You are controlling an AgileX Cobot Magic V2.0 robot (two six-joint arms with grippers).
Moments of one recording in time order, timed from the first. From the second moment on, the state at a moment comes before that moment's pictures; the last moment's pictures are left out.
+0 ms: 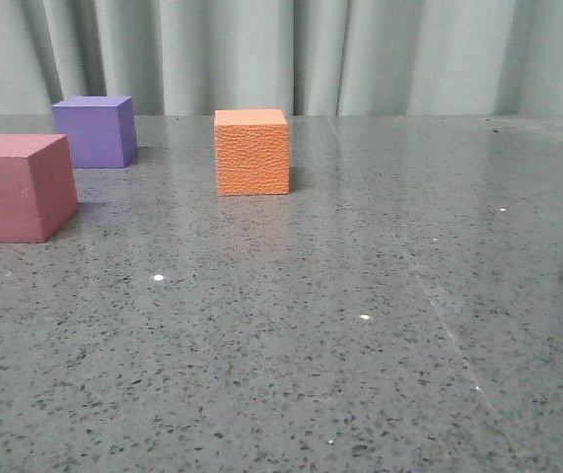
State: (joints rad) left arm -0.12 0.00 -0.01 0.12 -0.05 -0.05; right arm 0.54 0.54 -0.69 -0.52 0.94 0.60
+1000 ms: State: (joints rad) left arm -0.12 0.00 -0.01 0.12 -0.05 -0.05; right arm 0.31 0.05 -0.28 -0.37 0.55 0.45
